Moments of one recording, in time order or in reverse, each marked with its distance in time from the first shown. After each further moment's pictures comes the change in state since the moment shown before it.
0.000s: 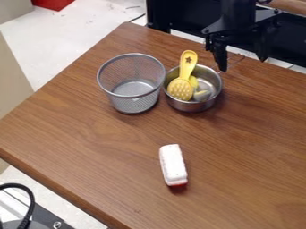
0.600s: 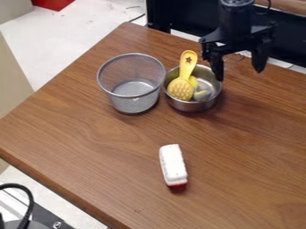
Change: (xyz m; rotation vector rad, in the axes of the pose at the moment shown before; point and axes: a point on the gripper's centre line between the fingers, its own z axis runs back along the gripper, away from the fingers) arm 0.005 0.016 -0.009 0.029 0.067 0.008
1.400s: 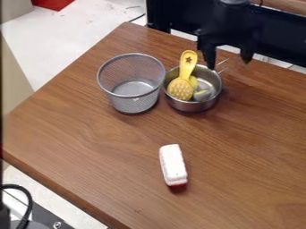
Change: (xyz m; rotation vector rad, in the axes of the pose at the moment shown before) arm 0.034 -0.010 -0.024 0.072 -0.127 -0.017
